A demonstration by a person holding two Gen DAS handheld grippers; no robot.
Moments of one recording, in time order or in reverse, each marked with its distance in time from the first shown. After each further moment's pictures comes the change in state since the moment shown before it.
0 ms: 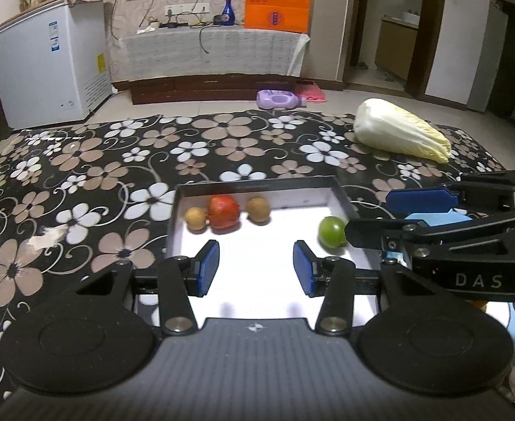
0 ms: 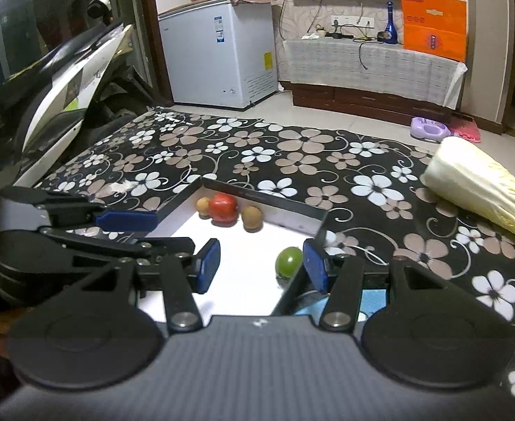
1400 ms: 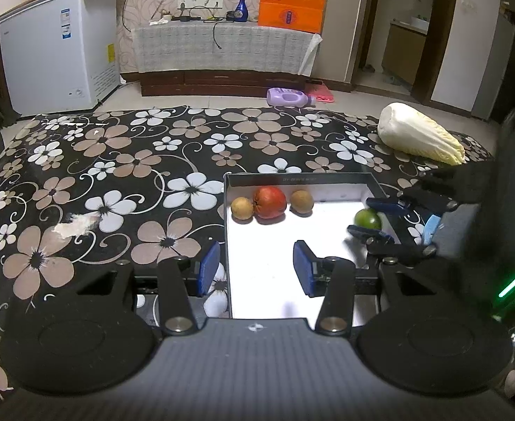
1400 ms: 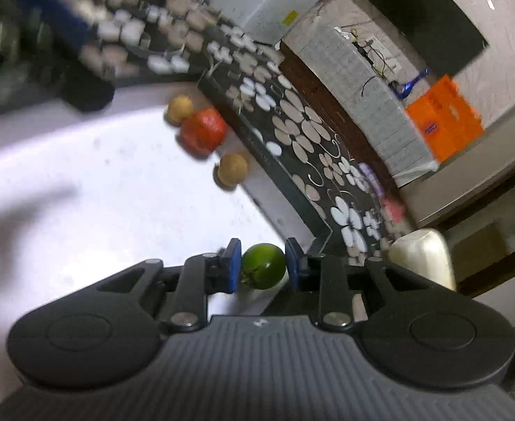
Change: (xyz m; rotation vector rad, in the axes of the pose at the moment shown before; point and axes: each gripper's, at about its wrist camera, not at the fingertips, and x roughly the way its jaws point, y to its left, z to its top) left arm -0.009 0.048 -0.008 -0.045 0.006 -0.003; right arm 0.087 0.068 -0.017 -0.606 0.182 -0.339
